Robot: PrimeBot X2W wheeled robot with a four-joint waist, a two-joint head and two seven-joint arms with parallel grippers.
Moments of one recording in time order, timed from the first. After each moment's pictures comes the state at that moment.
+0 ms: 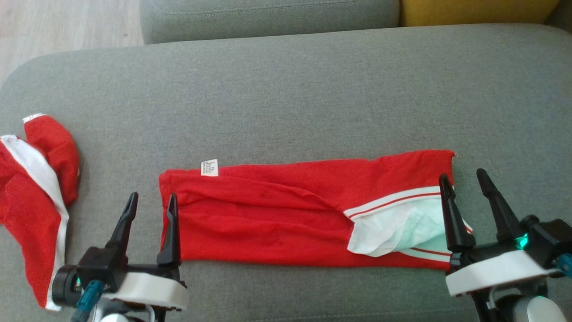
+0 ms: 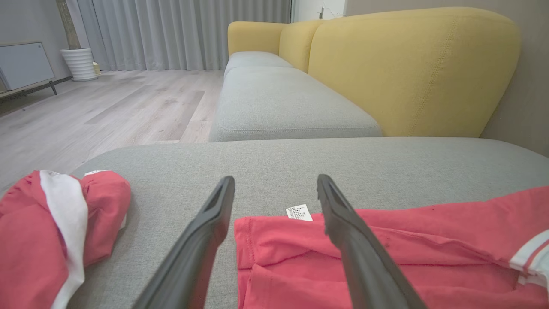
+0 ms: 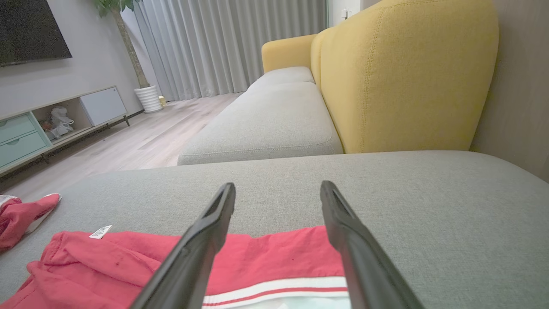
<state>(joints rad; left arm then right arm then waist) 0.07 0.26 -0.32 -0.03 -0.29 0.22 -0.25 0.12 -0.08 0.05 -0.17 0.21 0.12 0.02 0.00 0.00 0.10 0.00</state>
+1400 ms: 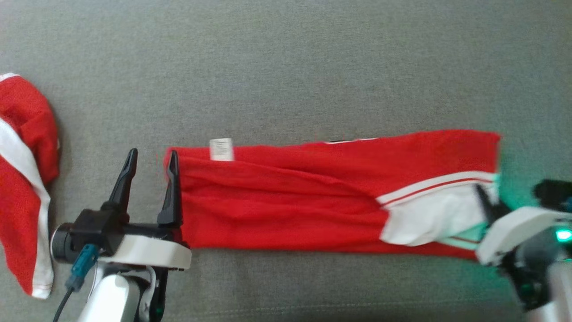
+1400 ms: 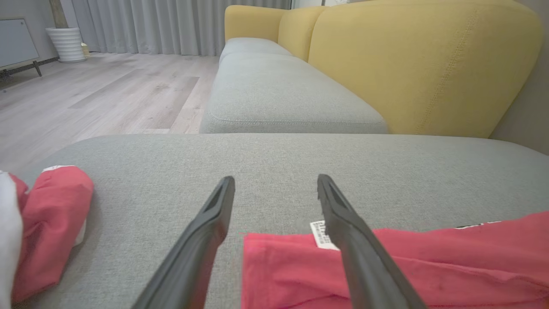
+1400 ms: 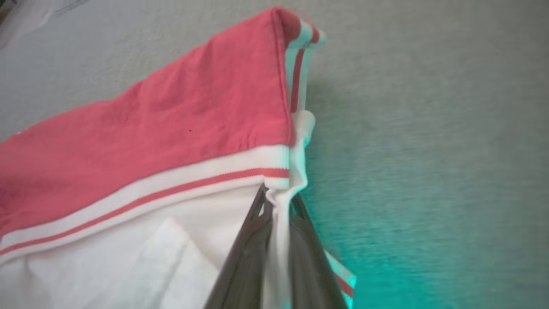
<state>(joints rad) -0.07 0.20 -0.28 0.00 -0.26 0.14 -0.25 -0.08 -0.14 -0.09 0.18 0.35 0.12 0.39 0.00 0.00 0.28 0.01</state>
